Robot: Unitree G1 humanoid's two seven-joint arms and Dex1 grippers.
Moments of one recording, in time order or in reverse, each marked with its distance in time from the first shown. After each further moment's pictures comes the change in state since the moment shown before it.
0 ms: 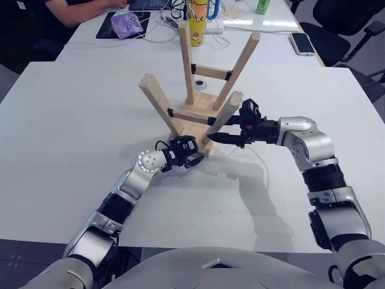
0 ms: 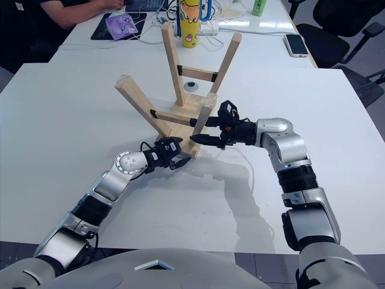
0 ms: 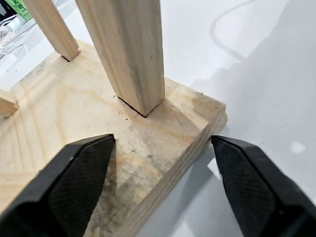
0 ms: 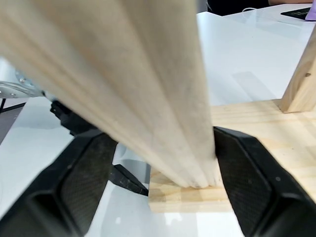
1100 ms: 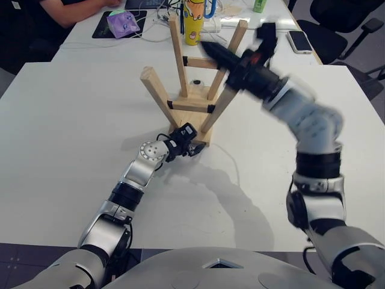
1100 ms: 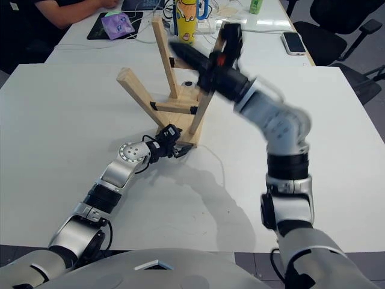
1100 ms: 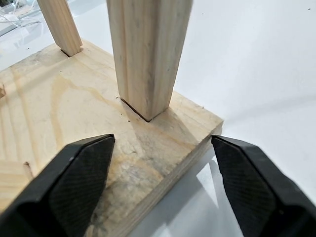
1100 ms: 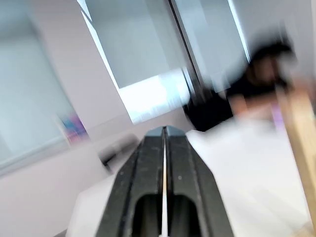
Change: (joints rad) left arm -0.078 -0.091 0.114 0.149 -0.102 0.022 0.032; right arm -0.142 0.165 -0.113 -0.344 0.583 0.270 -0.666
